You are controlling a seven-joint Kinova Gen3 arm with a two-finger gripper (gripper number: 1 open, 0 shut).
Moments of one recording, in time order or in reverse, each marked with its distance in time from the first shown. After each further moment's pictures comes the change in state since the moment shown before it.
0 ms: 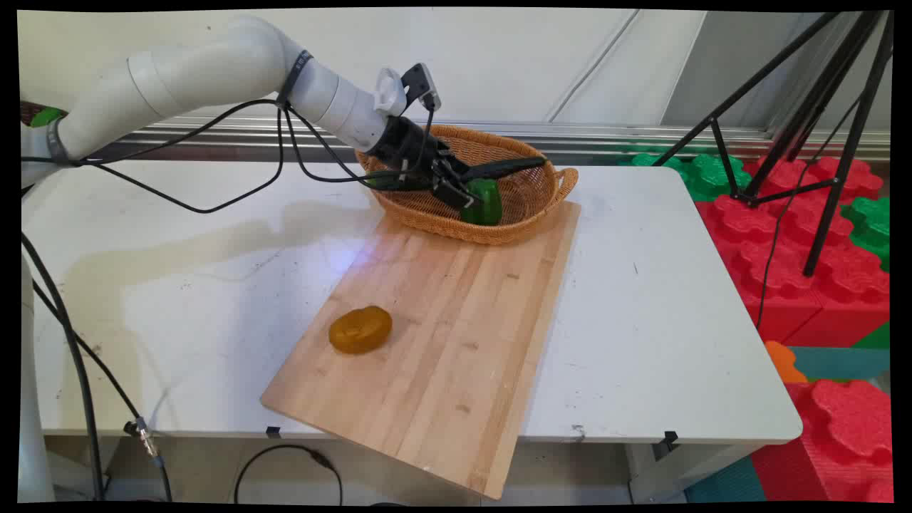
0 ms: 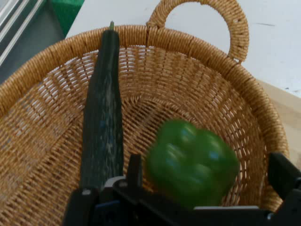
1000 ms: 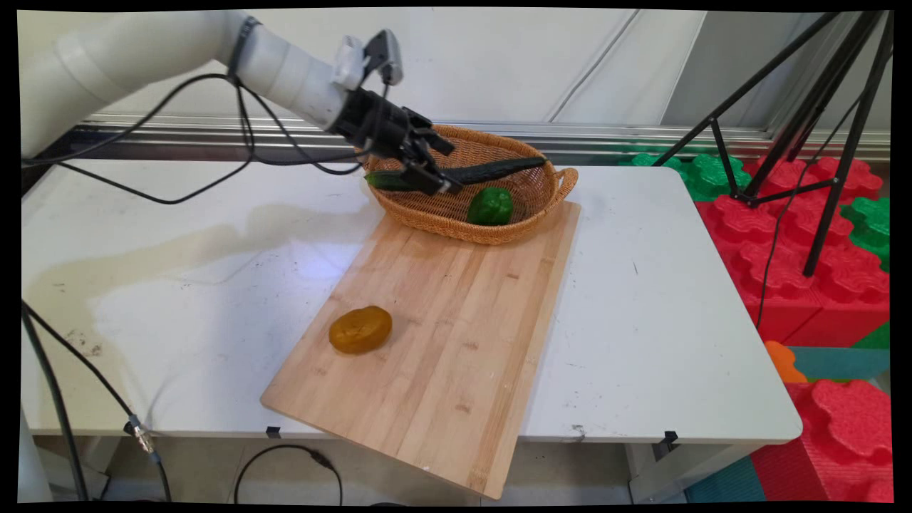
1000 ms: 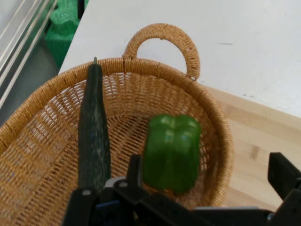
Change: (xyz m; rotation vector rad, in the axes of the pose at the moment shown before) arm 0.006 0.013 -0.070 -0.032 0.055 0.093
